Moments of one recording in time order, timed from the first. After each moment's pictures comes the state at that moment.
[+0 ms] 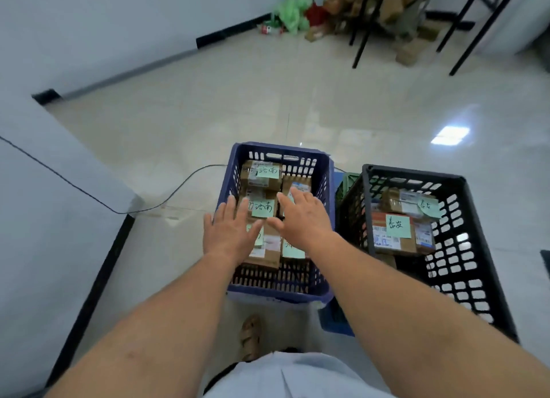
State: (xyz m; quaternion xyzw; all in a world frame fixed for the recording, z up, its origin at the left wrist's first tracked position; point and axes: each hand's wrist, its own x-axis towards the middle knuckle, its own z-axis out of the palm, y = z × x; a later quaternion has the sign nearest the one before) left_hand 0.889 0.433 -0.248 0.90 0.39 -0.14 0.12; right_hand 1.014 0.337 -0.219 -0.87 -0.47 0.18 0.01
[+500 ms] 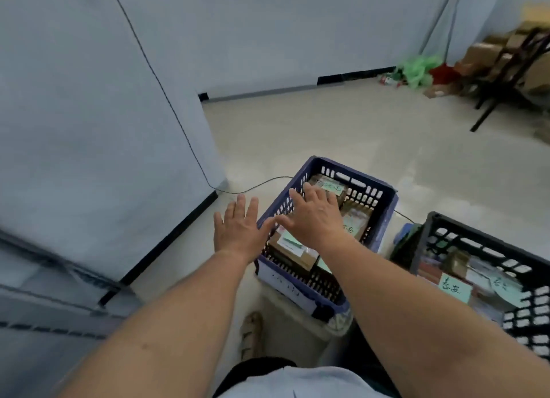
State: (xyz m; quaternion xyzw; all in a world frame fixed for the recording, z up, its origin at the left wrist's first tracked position) left_hand 0.817 0.334 -0.194 0.79 0.60 -0.07 0.09; right_hand 0.972 0.302 -0.174 -0.75 -0.66 0.11 0.01
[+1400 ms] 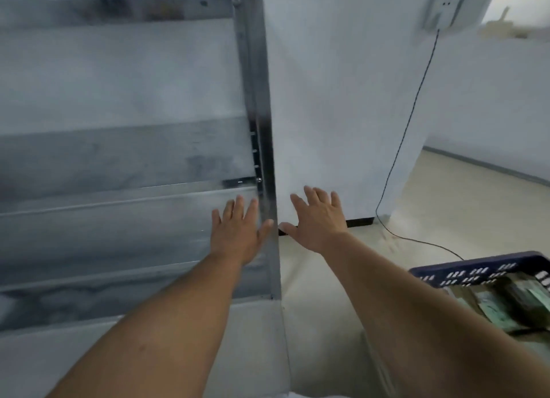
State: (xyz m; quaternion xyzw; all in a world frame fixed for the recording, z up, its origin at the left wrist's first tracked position) left_hand 0.487 0.129 -0.135 0.52 0.85 0.00 0.03; right_hand 0.627 0.221 -0.112 -0.40 -0.92 0.01 -0.02
